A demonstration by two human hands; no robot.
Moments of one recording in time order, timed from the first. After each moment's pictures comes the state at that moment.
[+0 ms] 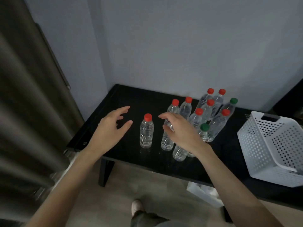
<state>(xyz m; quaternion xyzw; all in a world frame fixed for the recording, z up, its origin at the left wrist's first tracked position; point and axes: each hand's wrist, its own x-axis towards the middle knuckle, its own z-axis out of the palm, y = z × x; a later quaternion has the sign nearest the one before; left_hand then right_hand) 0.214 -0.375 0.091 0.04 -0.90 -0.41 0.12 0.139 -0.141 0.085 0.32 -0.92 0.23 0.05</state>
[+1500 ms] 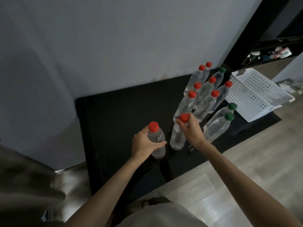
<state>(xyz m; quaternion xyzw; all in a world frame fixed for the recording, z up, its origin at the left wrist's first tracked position) 0.017 -0.523 -0.036 -0.12 -0.84 -0.51 -0.14 0.062 -0.332 0.004 -0.17 -0.87 0.45 0.11</state>
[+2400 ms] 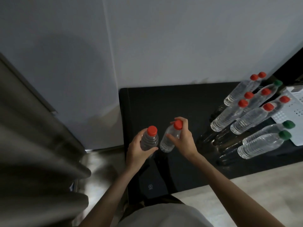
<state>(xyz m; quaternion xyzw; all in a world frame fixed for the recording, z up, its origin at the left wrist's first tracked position) 0.018 -0.682 -0.090 -0.03 -0.80 -0.60 -0.06 0.022 -0.491 -0.032 -0.06 -0.86 0.50 0.06</state>
